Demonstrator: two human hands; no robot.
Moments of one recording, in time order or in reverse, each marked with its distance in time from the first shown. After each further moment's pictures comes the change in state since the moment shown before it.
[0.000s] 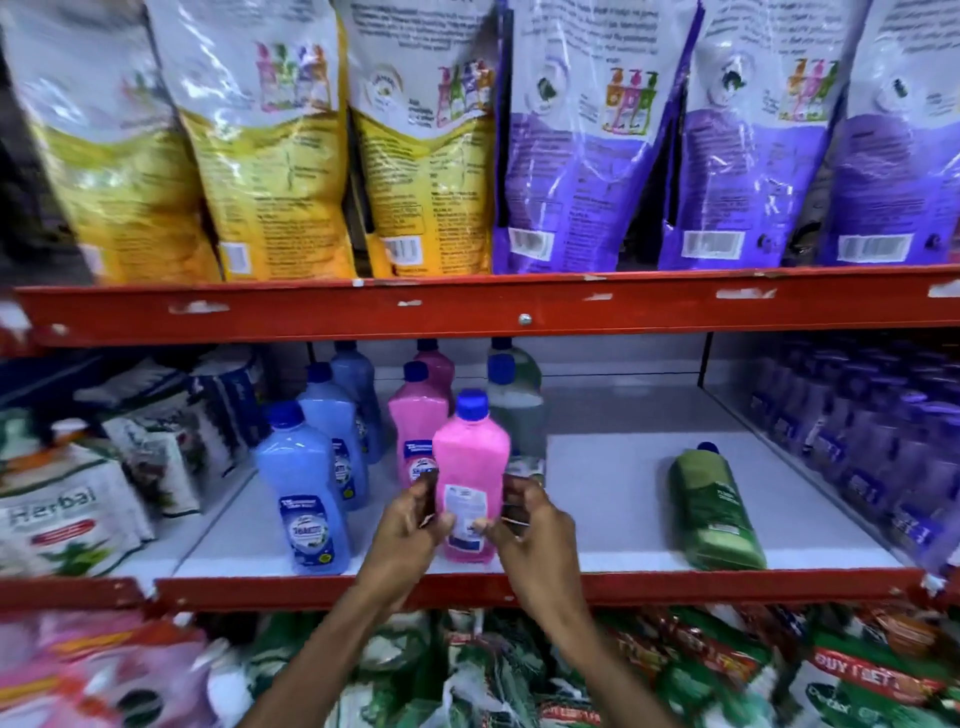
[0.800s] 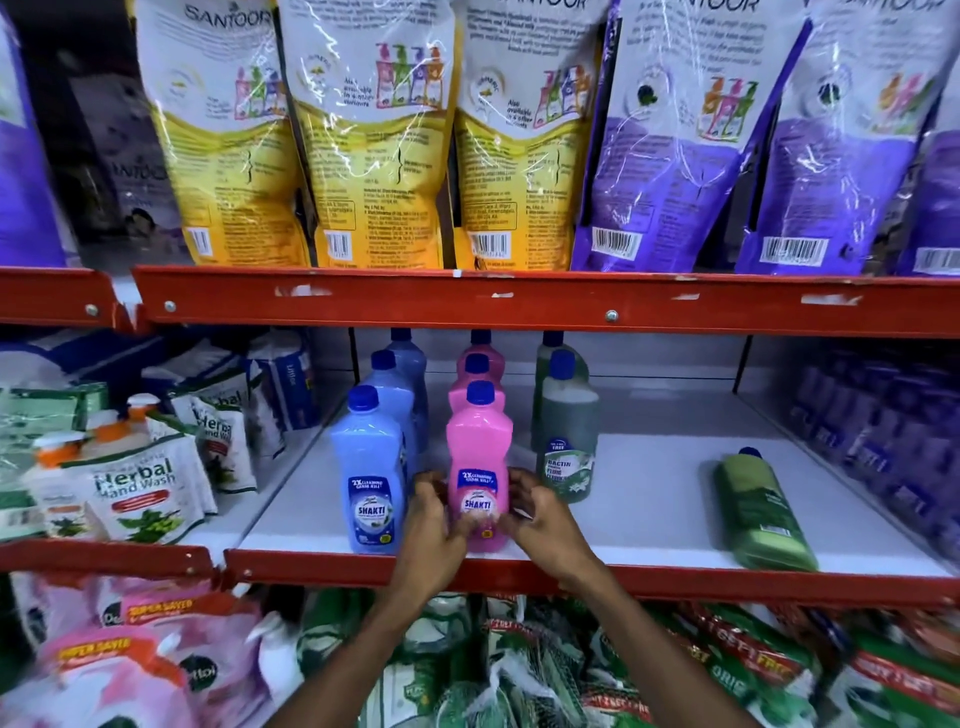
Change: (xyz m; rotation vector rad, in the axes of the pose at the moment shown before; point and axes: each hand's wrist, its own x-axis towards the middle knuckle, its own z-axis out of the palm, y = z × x) left_hand -0.004 -0.024 -0.041 0.498 0.210 0.084; right_hand 0.029 0.014 0.052 0.136 -0.325 0.053
